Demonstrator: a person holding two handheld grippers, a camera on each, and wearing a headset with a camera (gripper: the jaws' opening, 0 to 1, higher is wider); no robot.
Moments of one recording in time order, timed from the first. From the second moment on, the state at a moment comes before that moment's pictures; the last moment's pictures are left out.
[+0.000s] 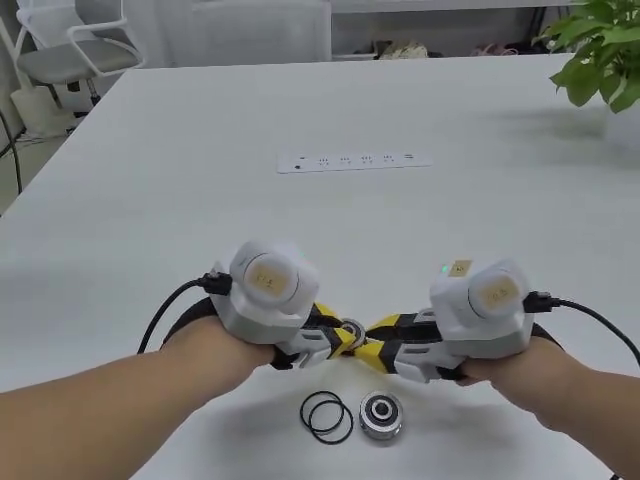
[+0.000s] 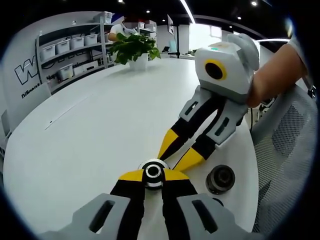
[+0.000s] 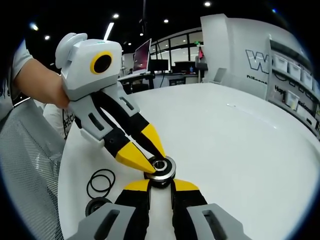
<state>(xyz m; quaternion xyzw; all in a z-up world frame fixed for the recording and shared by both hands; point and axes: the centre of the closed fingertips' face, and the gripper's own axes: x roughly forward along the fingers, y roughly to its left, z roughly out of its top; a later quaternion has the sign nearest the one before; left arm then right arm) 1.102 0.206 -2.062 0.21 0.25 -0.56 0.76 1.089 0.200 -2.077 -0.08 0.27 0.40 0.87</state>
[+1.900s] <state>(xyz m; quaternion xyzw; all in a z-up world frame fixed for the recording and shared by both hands) 1.100 0.204 -2.063 0.22 0.25 -0.55 0.76 1.095 0.191 -2.064 0.14 0.30 0.34 0.88</state>
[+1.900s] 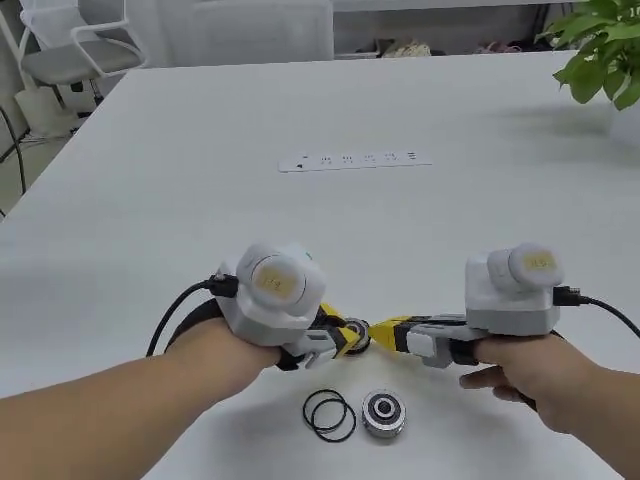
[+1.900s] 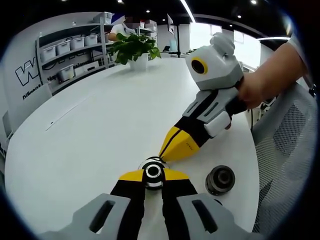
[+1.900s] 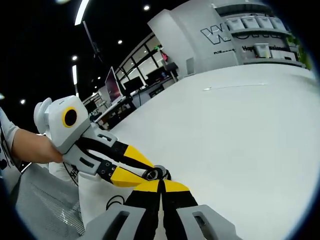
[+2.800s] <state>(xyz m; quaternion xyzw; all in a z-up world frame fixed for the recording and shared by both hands) 1.100 0.204 -2.063 0.22 0.25 -0.56 0.76 1.089 0.208 -2.050 0.17 0.28 0.39 0.86</state>
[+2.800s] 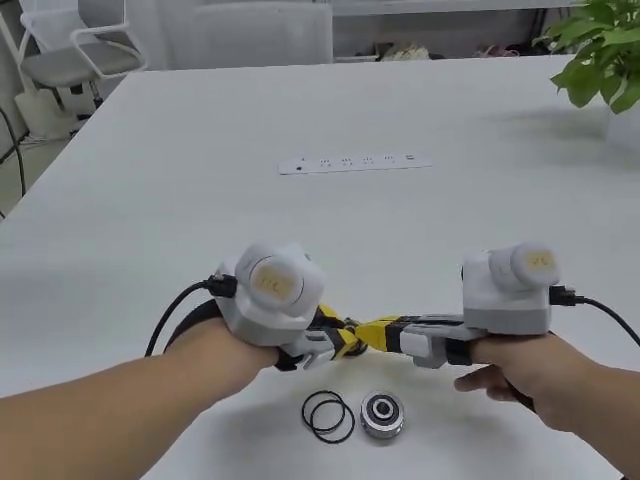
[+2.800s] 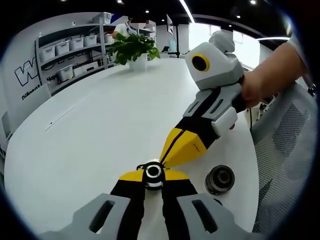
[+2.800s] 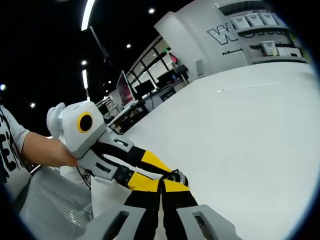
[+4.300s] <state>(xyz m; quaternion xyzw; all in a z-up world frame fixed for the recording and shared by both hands) 1.088 0.259 -2.011 0.19 0.22 -0.56 0.78 1.085 0.217 -2.026 0.19 0.26 0.40 0.86</state>
